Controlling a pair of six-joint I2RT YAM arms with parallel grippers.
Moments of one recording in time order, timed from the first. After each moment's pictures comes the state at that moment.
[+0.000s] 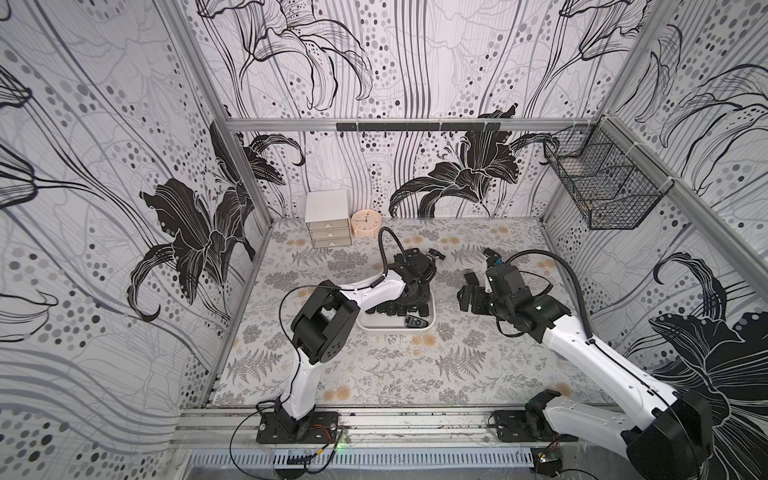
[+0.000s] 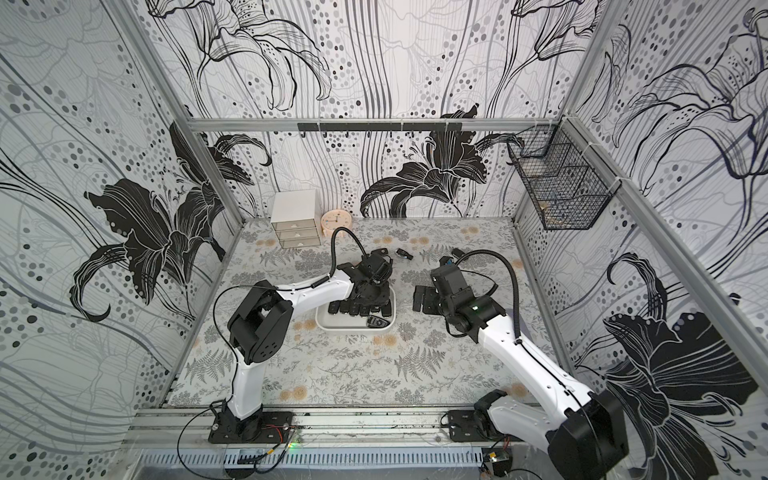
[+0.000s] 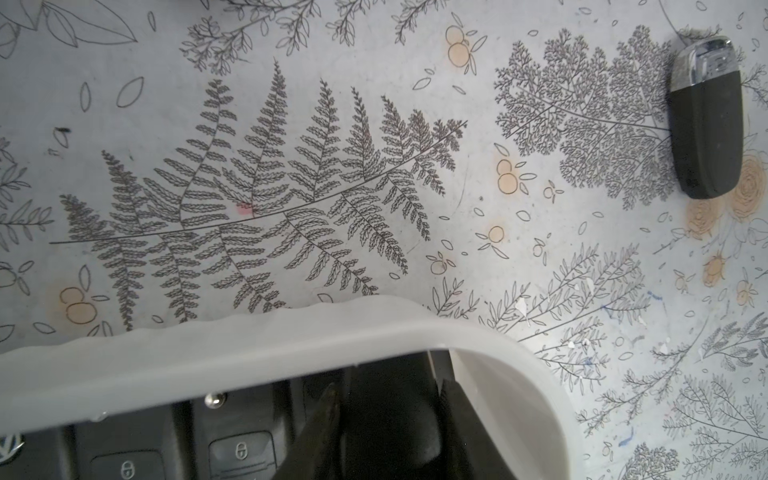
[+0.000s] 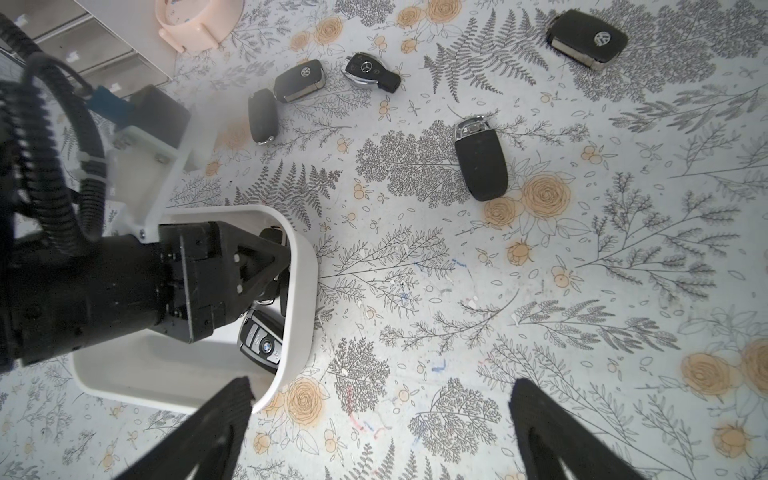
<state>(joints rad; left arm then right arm) -0.70 2.07 1.52 -0.59 -0.05 -0.72 0.52 1.11 0.90 -0.60 0.11 0.51</state>
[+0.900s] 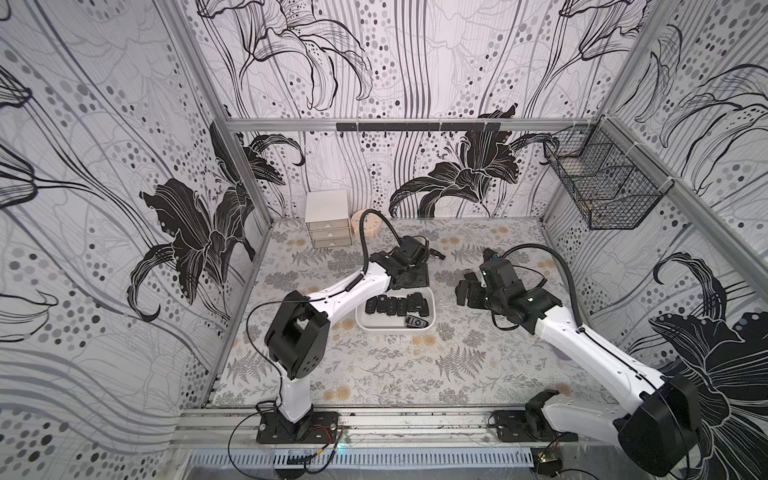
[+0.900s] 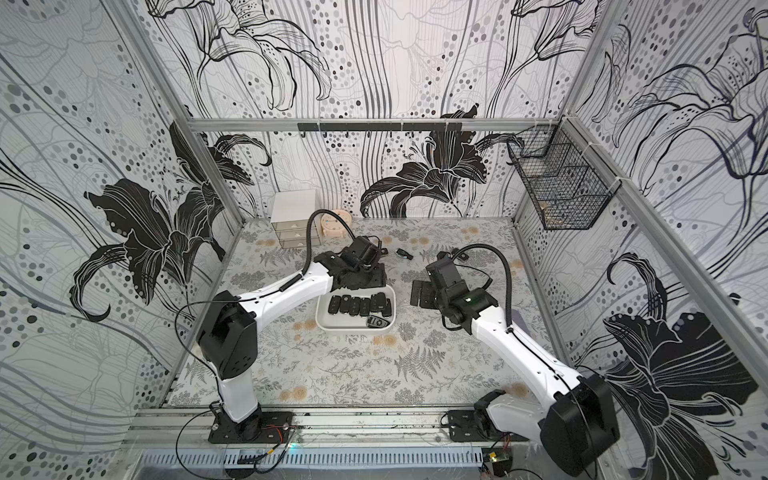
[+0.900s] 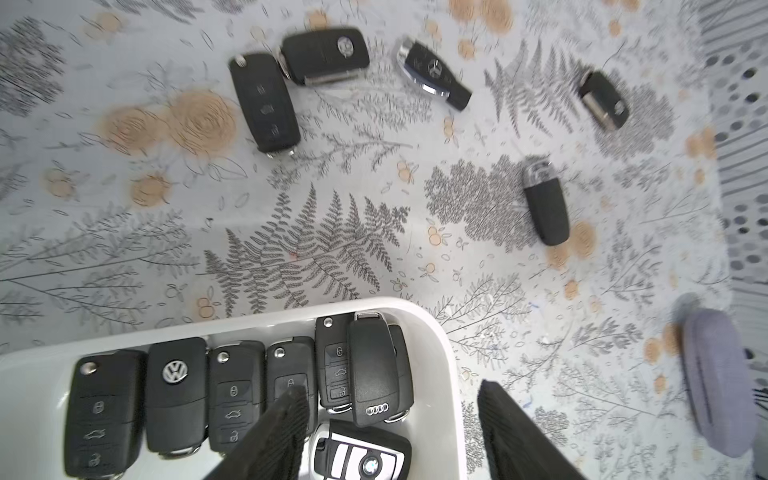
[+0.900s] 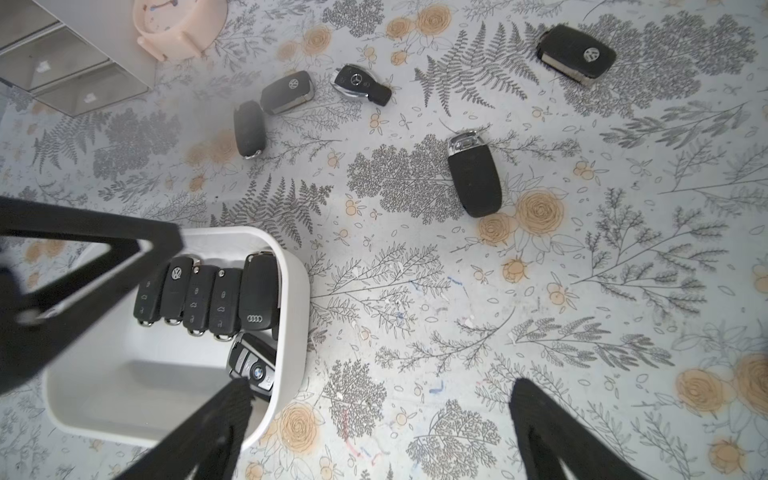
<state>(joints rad) -0.65 1.82 1.53 -0.63 -0.09 -0.70 0.52 1.21 0.95 -0.58 0.16 0.52</state>
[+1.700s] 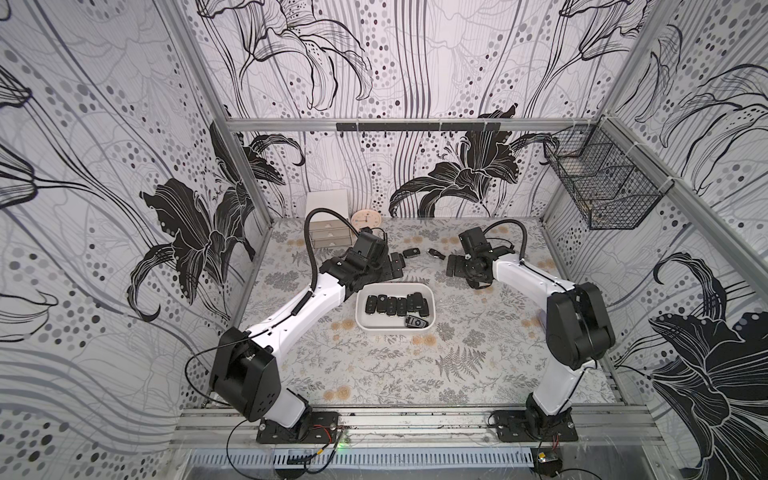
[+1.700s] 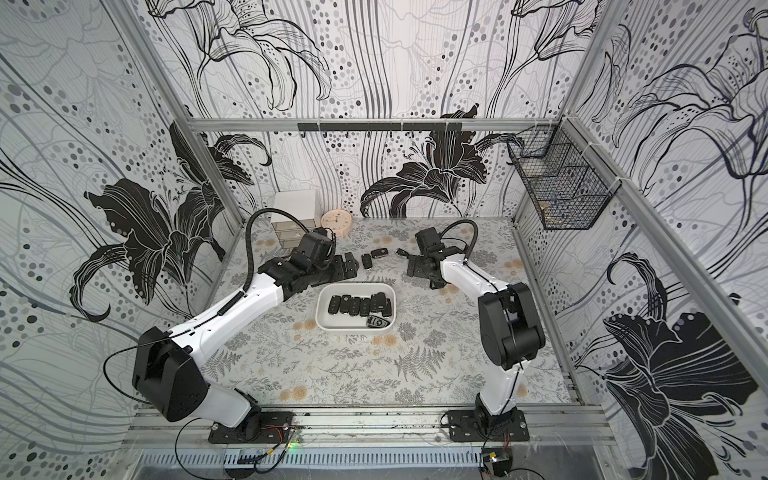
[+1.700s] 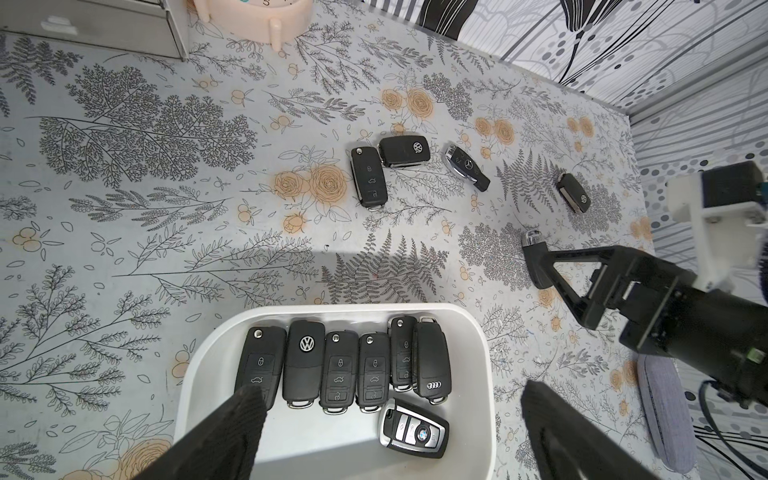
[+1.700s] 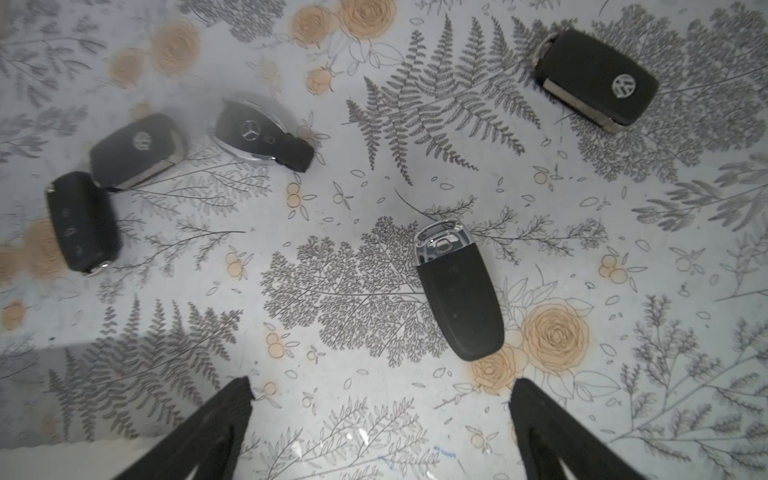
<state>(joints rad) -0.52 1.51 1.29 -0.57 -0.07 -0.66 0.34 1.84 1.35 -0.56 0.16 0.47</state>
